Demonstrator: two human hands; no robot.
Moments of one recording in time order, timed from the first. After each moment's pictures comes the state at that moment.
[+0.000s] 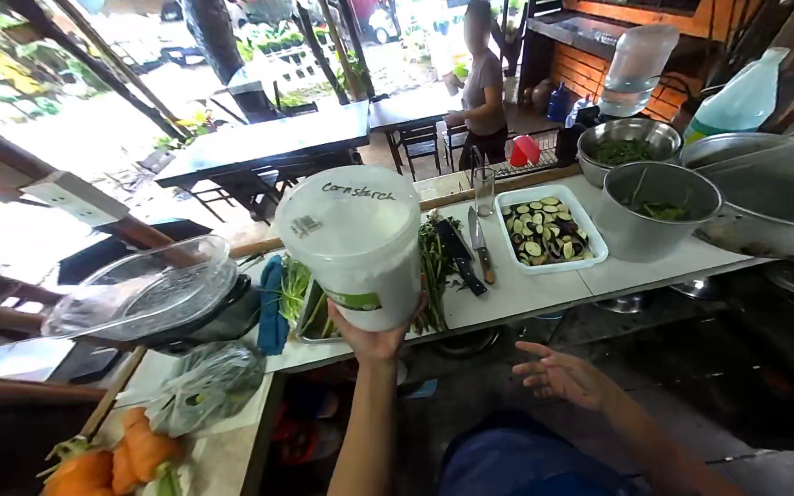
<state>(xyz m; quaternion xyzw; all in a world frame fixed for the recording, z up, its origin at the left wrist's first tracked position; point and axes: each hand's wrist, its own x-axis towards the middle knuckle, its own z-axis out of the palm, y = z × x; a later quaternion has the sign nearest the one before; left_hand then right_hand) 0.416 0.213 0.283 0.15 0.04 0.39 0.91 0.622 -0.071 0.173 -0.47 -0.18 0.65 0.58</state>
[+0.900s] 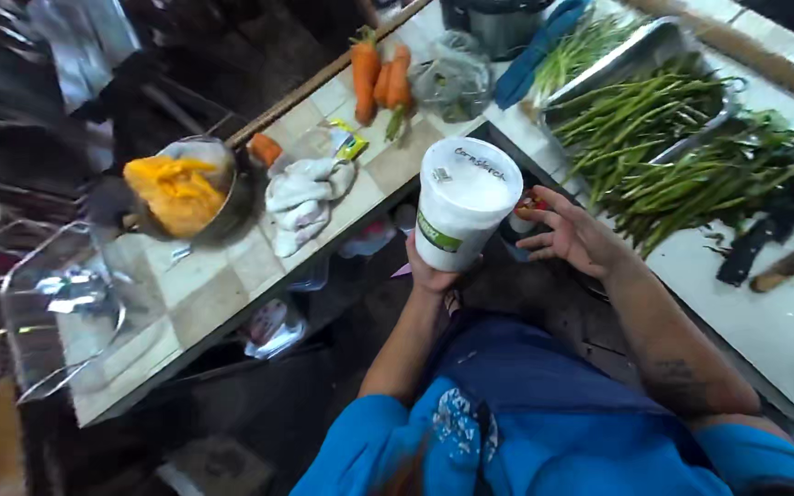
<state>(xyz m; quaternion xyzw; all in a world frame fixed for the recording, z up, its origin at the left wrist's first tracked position) 0.191 0.064 0.134 0.04 0.22 0.67 0.70 0.449 0.162 0.232 -0.35 -0.49 0.77 0.21</state>
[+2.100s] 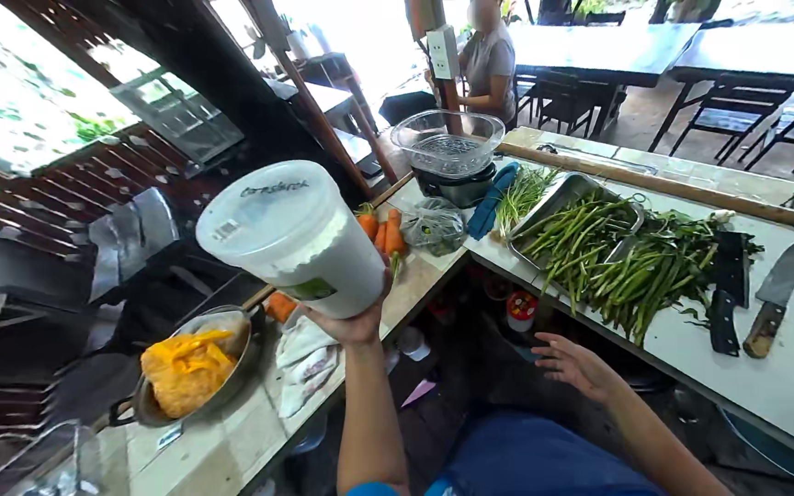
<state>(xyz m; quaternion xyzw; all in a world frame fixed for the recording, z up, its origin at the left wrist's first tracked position) 0.065 0.165 0.272 0.17 0.10 0.83 0.52 0.460 0.132 0.153 -0.48 -0.31 0.77 0.29</state>
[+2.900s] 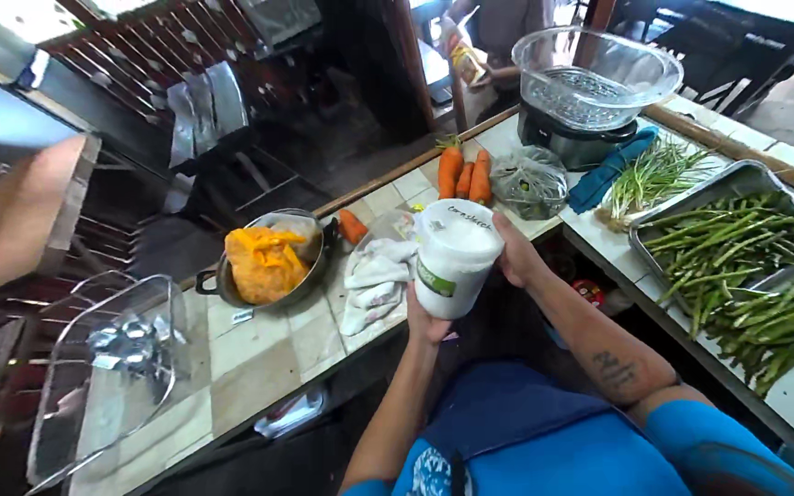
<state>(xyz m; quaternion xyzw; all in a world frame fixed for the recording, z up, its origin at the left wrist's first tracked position) 0.022 0.098 0.174 0.01 0.31 0.77 0.55 0.161 0.234 0.251 -0.34 -0.50 0.73 0.31</state>
